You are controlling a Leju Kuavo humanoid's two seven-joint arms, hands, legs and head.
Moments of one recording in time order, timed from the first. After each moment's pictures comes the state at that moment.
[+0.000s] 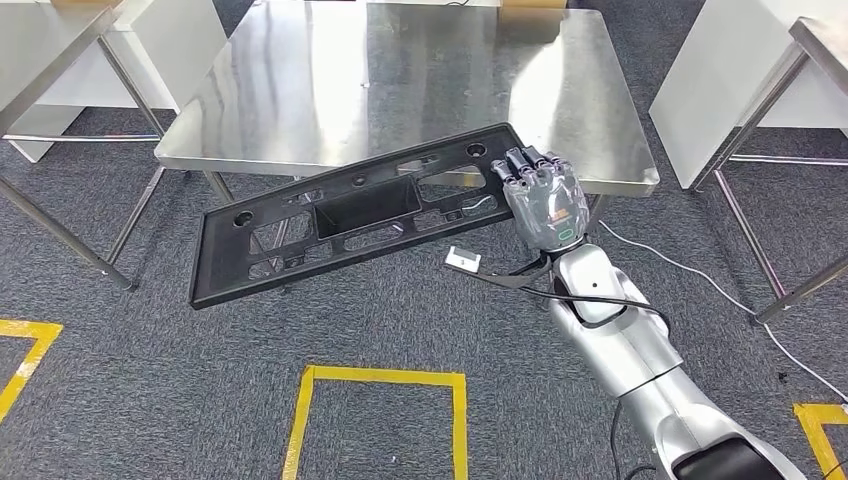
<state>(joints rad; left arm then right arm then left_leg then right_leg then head) -0.06 -0.13 0.81 -0.21 -0.41 0.15 -0.21 -0.52 -0.29 0.41 -1.28 1.44 -0.62 0.05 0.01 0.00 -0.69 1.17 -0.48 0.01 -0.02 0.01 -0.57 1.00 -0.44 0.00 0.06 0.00</state>
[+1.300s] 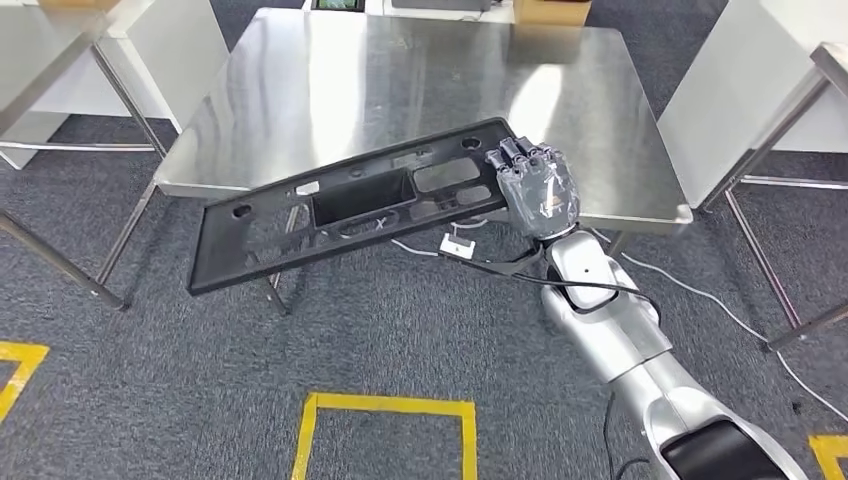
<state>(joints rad) -0.05 -0.13 0.83 -0.21 -0.41 0.13 -0.21 -0.59 -0.27 0.42 -1.19 1.40 -0.62 0.04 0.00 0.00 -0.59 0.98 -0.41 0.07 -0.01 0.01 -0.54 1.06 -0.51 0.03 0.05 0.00</state>
